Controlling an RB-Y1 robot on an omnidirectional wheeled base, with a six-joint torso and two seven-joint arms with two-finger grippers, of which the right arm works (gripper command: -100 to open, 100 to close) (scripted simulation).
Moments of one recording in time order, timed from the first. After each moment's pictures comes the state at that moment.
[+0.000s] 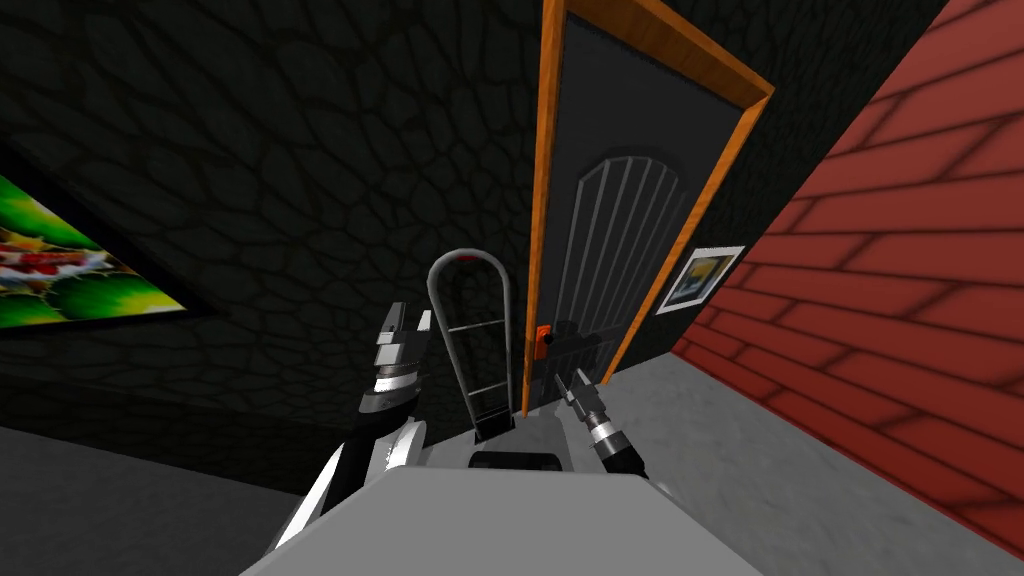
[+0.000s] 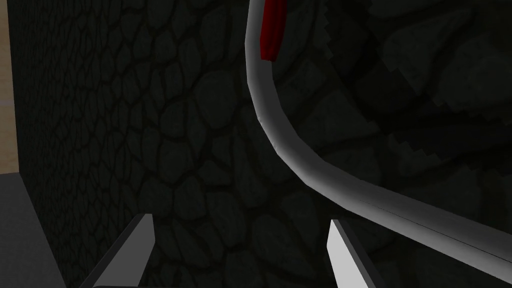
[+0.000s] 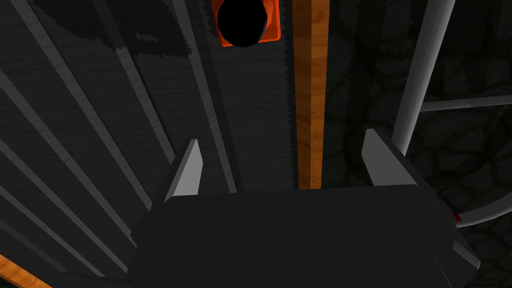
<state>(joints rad) 0.55 -0.01 -0.07 -1.74 0.89 -0.64 0.61</state>
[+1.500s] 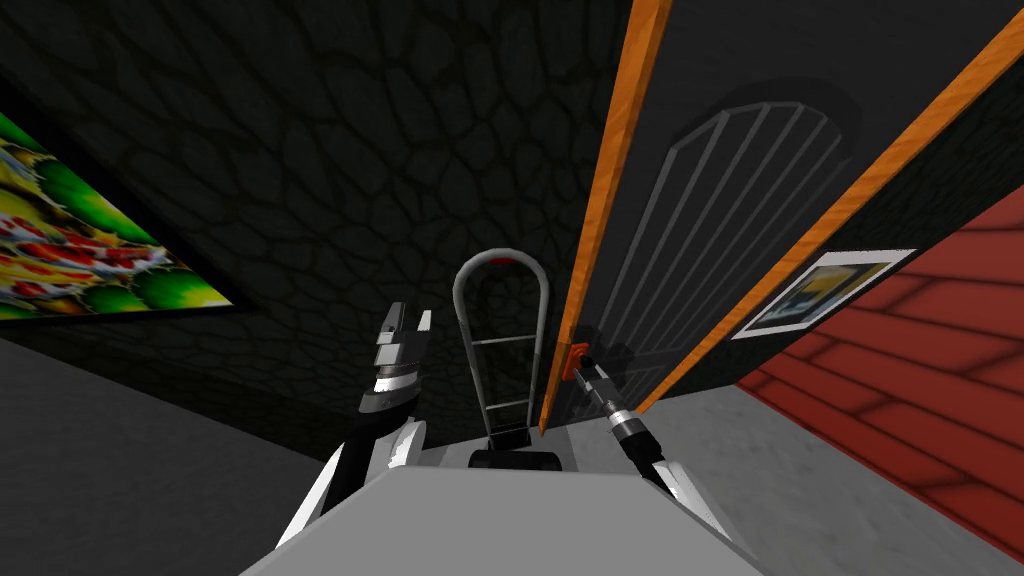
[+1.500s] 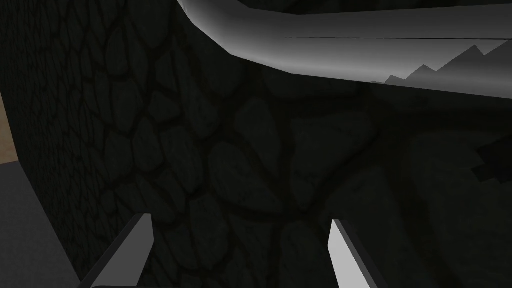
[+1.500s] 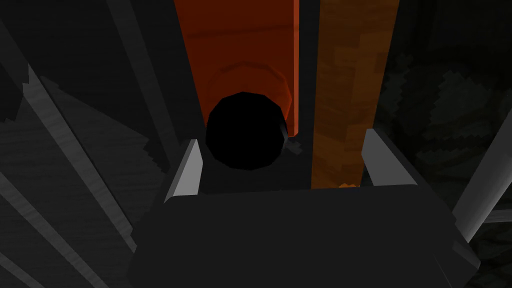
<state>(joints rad) 0.37 -0.12 -0.23 -1.54 0.83 -0.64 0.59</state>
